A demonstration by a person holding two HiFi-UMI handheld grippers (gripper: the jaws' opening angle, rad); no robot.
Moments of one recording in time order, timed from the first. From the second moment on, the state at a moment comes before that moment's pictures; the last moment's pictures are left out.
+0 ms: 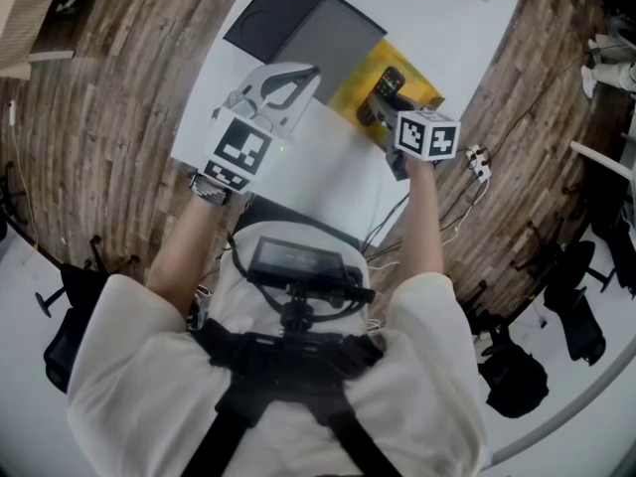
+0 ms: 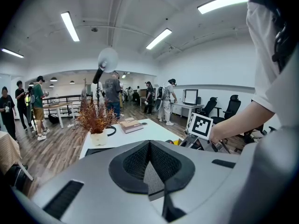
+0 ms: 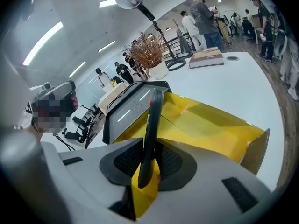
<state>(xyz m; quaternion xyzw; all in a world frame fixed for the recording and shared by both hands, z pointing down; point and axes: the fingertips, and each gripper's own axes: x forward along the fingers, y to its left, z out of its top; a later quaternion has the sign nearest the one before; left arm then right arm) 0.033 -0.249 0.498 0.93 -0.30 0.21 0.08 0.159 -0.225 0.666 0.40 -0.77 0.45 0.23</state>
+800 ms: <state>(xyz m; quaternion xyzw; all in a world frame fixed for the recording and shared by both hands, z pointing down) 0.035 -0.239 0.504 0.93 -0.30 0.21 0.09 0.157 -0.238 0.677 0.40 -0.77 0.45 0.23</state>
